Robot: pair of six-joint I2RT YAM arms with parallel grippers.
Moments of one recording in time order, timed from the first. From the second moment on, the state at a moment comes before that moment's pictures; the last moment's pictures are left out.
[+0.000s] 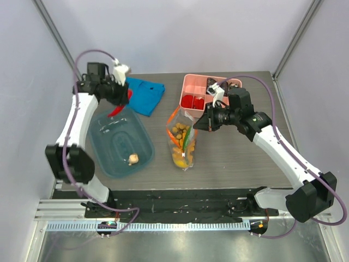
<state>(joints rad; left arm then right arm) -0.05 1.68 1.62 -0.88 0.38 0.42 0.43 1.24 1.15 -0.47 -0.61 0.29</state>
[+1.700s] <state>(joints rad) -0.59 1.13 1.28 -0.48 0.19 -0.36 0.43 1.25 1.15 -0.43 -0.61 0.31</state>
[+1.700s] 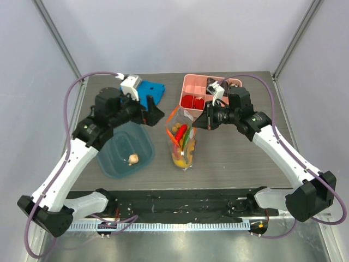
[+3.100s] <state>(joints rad) -0.25 1.53 0.91 -0.79 0.33 0.77 0.43 1.22 1.14 -0.46 -0.60 0.28</state>
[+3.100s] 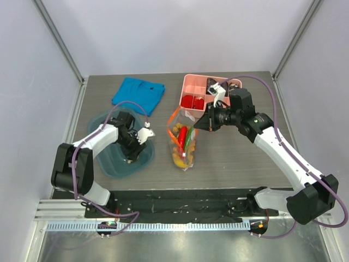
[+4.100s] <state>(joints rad) -0.74 1.41 1.54 -0.78 0.51 0.44 0.43 1.24 1.17 -0.55 -0.81 0.11</state>
